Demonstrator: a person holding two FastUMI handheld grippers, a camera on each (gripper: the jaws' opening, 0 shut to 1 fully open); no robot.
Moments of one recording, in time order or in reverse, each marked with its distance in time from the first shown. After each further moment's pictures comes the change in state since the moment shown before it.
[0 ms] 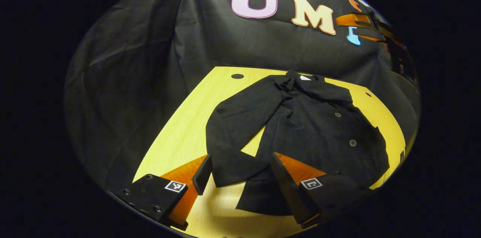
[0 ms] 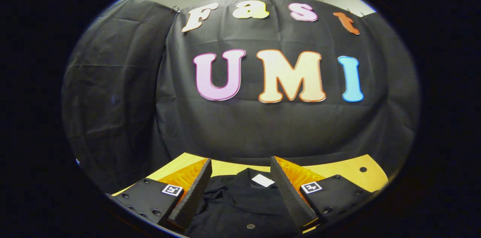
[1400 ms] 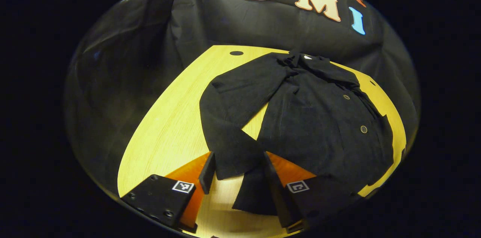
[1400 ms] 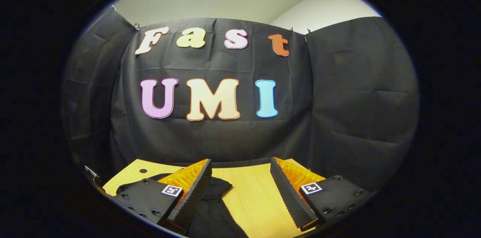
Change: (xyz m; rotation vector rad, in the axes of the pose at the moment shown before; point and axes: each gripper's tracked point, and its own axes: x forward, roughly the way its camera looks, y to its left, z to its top) left arm 0.023 -0.006 -0.044 -0.012 0.136 -0.021; right arm -0.204 -0.170 0.022 0.060 -0.087 -0.382
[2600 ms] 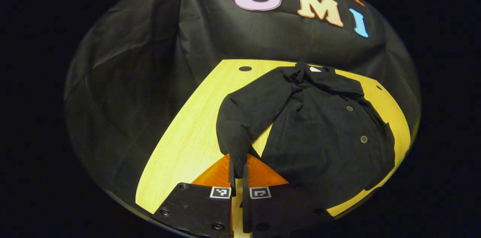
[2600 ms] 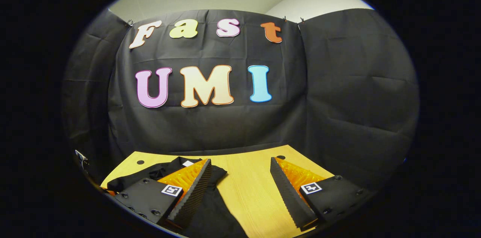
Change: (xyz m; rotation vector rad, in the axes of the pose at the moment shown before) left arm -0.032 0.009 0.046 0.029 -0.097 0.106; right arm -0.006 -0.033 -0.048 0.043 0.083 -0.012
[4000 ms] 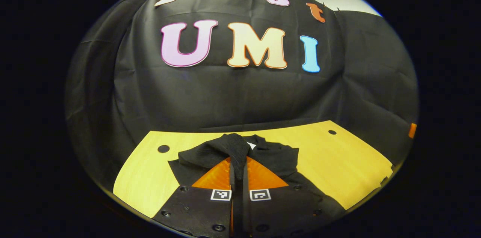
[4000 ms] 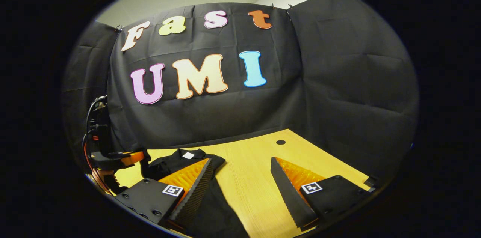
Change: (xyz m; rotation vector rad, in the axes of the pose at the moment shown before) left arm 0.025 -0.248 0.220 0.091 -0.372 -0.340; right arm 0.003 -0.037 -0.047 0.090 0.091 0.033
